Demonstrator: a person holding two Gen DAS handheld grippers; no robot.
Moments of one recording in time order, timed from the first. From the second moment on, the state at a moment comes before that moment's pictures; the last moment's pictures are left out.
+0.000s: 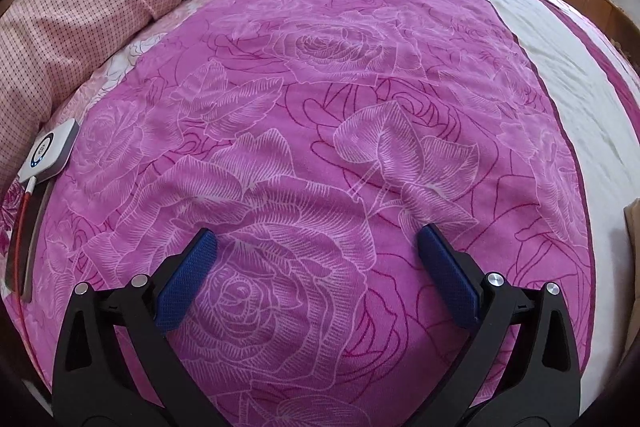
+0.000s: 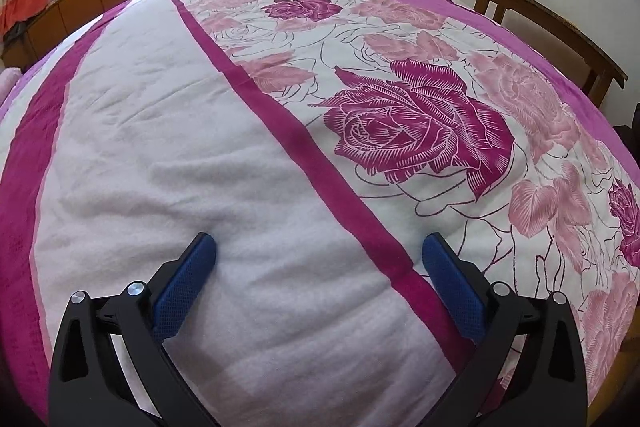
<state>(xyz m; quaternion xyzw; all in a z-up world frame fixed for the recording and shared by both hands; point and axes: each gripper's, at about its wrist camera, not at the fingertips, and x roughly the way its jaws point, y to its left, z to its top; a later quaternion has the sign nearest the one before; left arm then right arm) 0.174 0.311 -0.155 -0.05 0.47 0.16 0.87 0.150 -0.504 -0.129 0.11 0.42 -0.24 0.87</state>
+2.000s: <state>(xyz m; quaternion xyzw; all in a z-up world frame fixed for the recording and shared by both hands) 0.173 0.311 -0.155 -0.05 0.47 0.17 0.87 0.150 -0.504 -0.129 0.11 0.42 -0.24 0.87</state>
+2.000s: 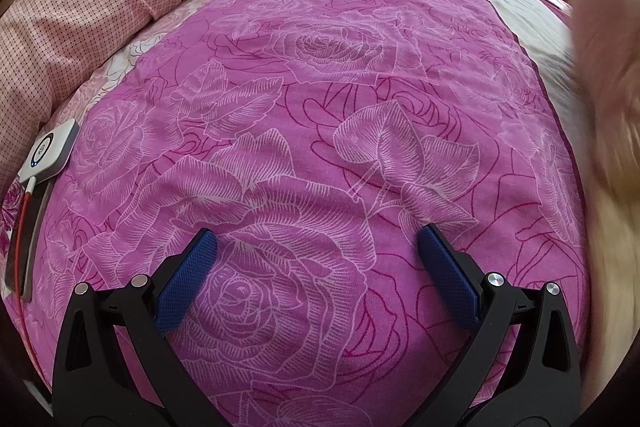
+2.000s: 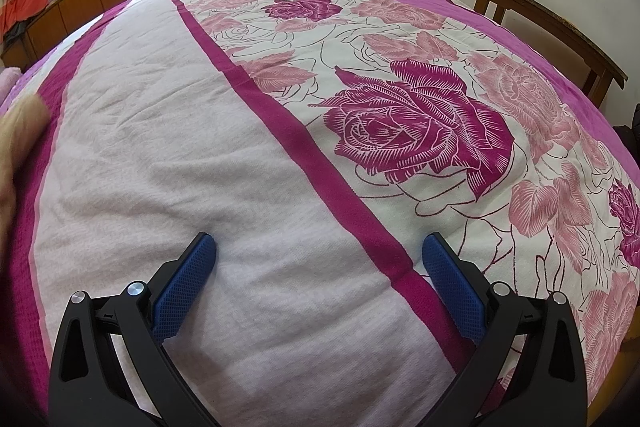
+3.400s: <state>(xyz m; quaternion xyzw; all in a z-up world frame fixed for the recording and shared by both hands) 0.079 0.272 -0.137 -0.03 0.53 0.14 0.83 0.150 -0.504 -0.129 0.11 0.42 -0.24 0.87</state>
